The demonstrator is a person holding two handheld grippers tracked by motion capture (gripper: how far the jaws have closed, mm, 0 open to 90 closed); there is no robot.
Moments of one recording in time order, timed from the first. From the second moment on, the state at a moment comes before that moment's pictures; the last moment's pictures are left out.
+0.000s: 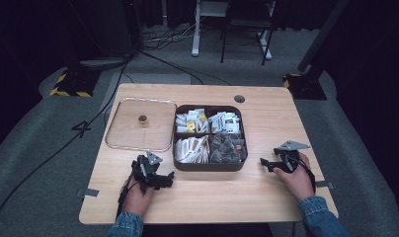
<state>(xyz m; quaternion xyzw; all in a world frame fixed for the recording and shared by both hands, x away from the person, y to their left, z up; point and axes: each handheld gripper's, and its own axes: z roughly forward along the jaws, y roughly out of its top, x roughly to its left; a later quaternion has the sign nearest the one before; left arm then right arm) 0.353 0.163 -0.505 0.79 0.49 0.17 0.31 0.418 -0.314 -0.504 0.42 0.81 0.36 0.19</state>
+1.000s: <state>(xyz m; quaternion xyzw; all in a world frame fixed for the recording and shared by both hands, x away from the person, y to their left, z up) 0.353 0.163 -0.505 0.79 0.49 0.18 0.31 0.420 -0.310 -0.481 0.43 0.78 0.43 0.15</state>
